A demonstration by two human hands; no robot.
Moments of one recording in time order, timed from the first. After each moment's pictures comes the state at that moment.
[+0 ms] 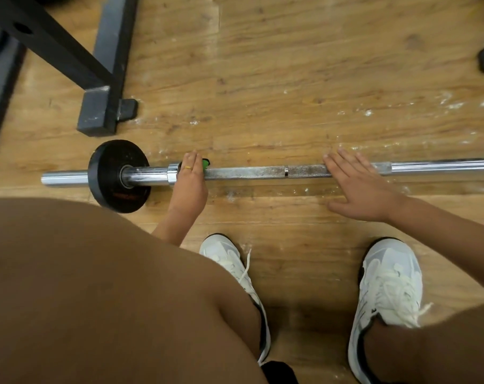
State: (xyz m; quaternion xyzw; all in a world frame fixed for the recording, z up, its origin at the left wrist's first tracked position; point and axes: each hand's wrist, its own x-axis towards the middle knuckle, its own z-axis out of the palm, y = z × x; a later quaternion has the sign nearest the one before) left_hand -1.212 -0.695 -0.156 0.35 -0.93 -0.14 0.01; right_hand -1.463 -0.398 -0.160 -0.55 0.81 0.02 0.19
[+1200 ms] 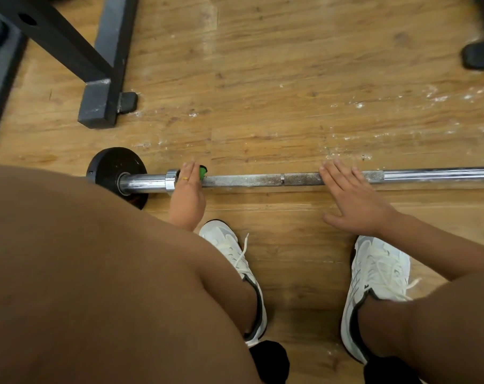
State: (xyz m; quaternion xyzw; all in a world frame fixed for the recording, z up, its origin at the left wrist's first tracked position) left_hand -1.167 -0.656 -0.158 0.37 -0.91 -0.17 0.04; right_hand -1.415 -0.359 -0.165 -0.55 0.81 0.01 0.18
